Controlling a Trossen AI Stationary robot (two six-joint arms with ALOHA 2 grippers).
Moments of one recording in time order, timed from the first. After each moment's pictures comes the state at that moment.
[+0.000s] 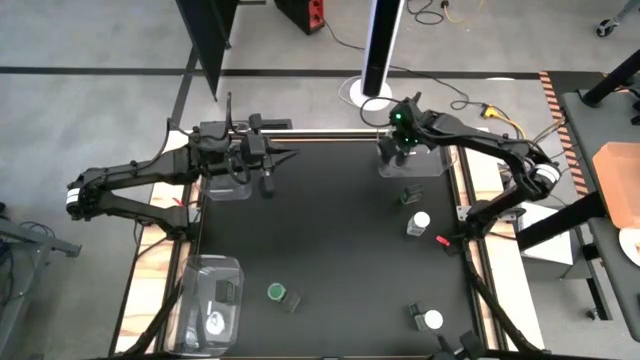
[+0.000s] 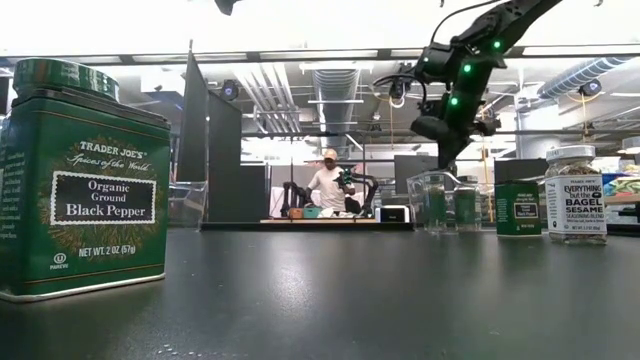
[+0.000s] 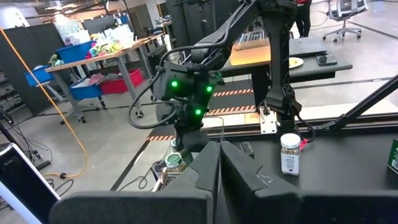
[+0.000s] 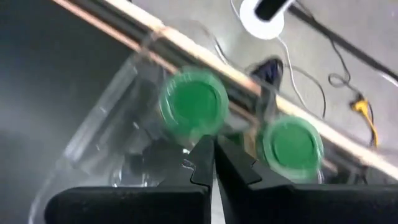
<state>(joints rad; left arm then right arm) 0.21 1.10 1.08 -0.08 -0.05 0.23 -0.75 1.48 1.09 -0.62 0.26 0.15</state>
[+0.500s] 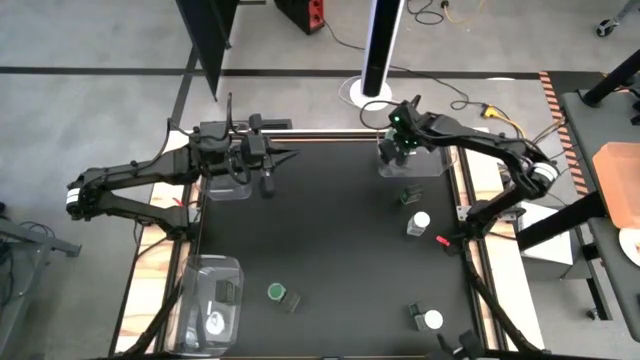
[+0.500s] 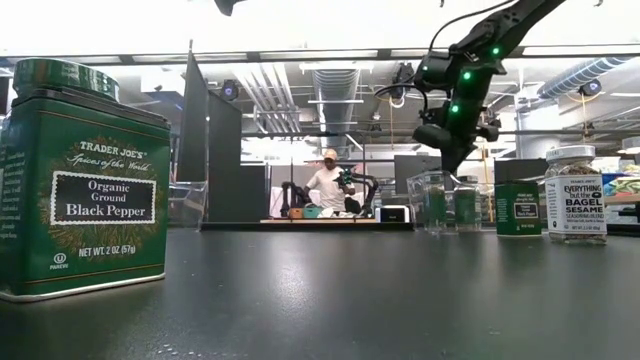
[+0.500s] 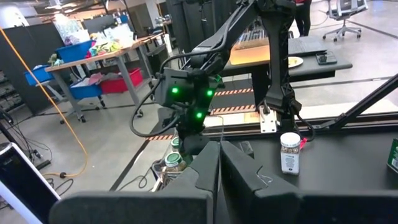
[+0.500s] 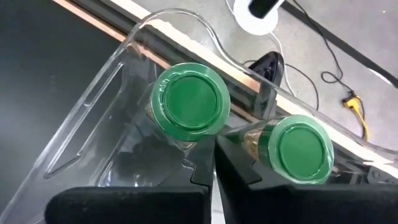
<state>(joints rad) 0.21 1.10 1.07 -0.08 -0.04 0.23 -0.76 1.51 1.06 -0.62 0.28 0.17</state>
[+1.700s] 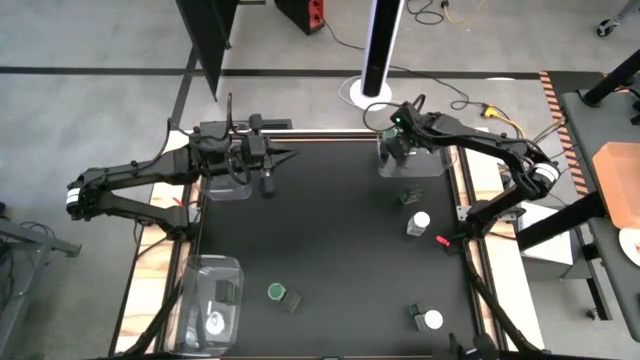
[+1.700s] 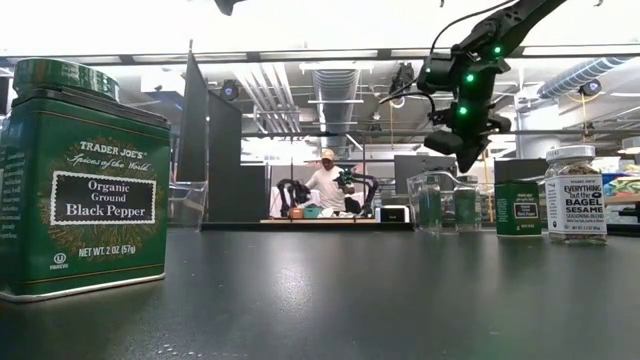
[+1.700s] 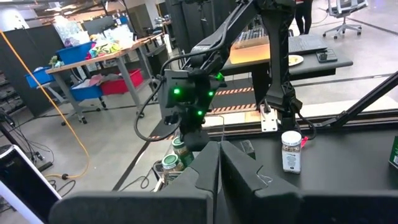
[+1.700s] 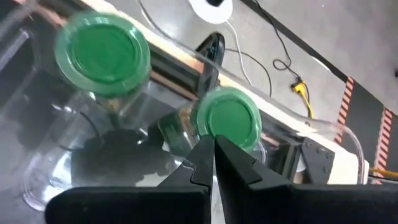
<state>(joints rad) 0.21 1.10 1.07 -0.08 -0.04 0.24 -0.77 1.50 1.06 -0.69 0.46 0.18</state>
